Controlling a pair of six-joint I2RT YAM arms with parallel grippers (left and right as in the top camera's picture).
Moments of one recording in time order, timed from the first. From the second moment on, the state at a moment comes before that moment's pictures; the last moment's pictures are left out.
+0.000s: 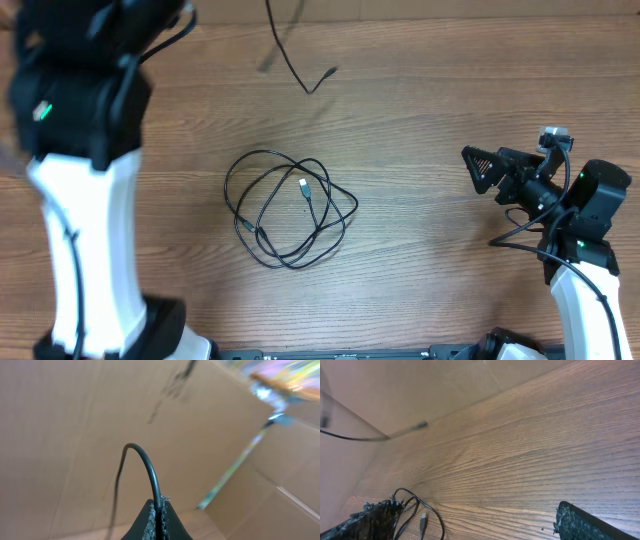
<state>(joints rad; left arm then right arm) -0.19 1.74 2.44 -0.73 0.35 -0.47 -0.35 1.12 0.57 0.04 -0.83 0.23</state>
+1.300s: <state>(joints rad) 0.14 2.15 2.44 -1.11 -0.15 -1.41 -0.35 1.12 0.57 -0.02 -0.83 0.23</state>
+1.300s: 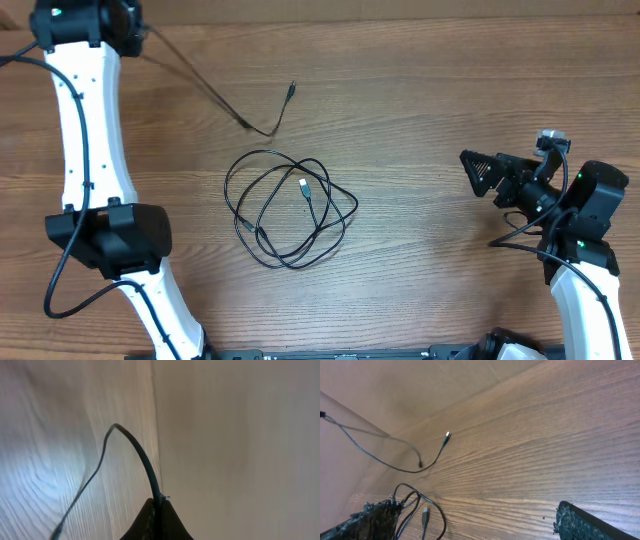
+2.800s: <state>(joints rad) 0.55 2.42 2.43 -1.24 -0.37 -1.58 -0.35 1.12 0.57 -0.08 -0.82 0.20</state>
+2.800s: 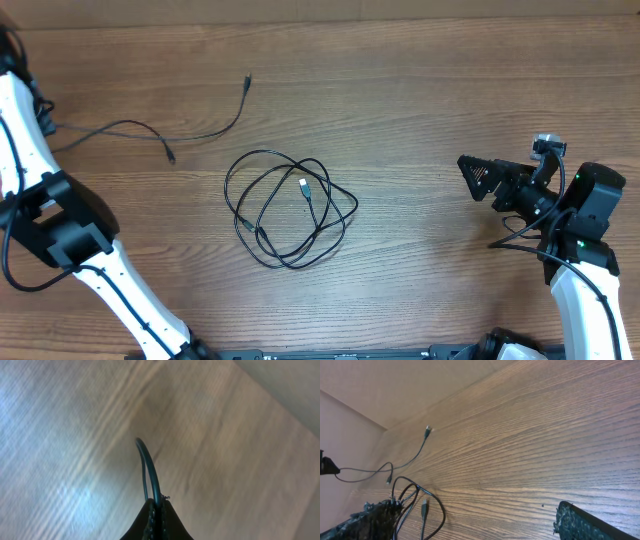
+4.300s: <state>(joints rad) 0.71 2.45 2.43 -1.31 -0.19 -1.27 -0.35 1.12 0.57 -0.07 -0.82 0.18</state>
